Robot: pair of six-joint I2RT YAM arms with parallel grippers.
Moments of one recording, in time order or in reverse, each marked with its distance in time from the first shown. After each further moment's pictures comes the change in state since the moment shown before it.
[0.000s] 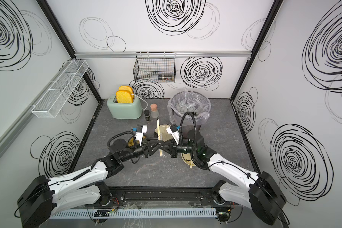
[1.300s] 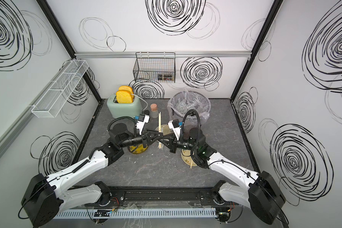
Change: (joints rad) left arm 0.152 0.089 0.205 -0.209 0.245 0.072; right arm -0.005 0.017 0.032 0.087 0.056 -0.027
